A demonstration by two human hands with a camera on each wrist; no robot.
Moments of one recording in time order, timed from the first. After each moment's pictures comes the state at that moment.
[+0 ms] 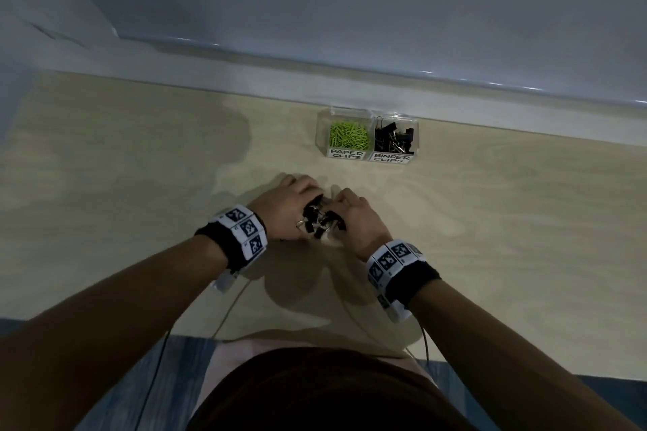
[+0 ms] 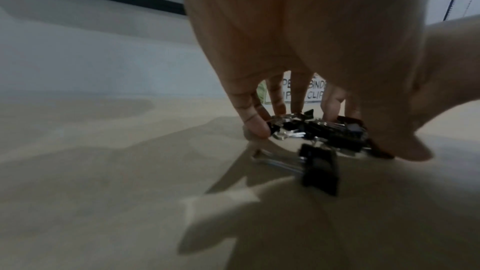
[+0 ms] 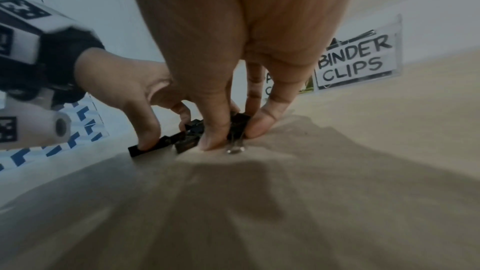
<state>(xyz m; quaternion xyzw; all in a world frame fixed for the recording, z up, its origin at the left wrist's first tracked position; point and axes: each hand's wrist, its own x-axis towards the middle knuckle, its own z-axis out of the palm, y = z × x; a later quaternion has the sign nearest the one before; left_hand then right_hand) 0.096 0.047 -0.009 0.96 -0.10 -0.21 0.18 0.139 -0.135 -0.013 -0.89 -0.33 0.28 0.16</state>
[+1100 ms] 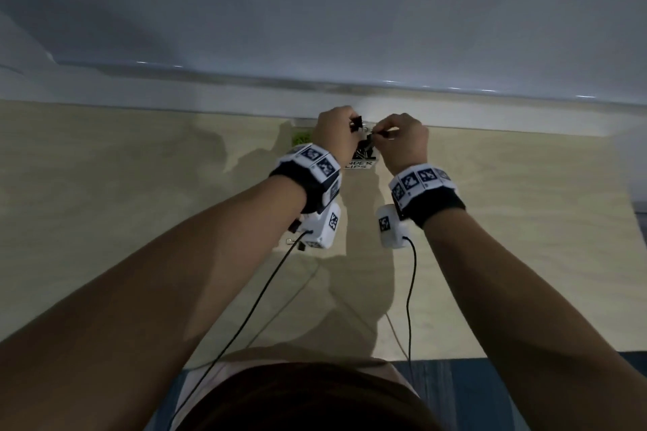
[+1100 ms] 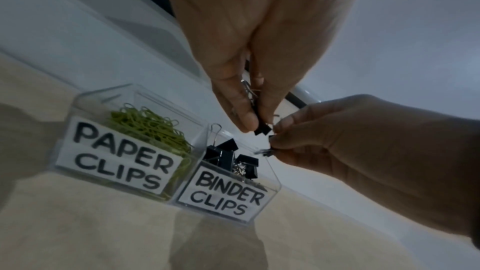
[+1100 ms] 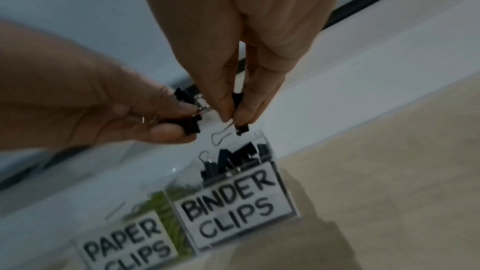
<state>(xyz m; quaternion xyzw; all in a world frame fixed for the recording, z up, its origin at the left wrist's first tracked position) 0.245 -0.055 0.051 0.90 0.13 0.01 0.42 0.280 -0.183 0.037 -0.92 -0.04 0.02 0.40</state>
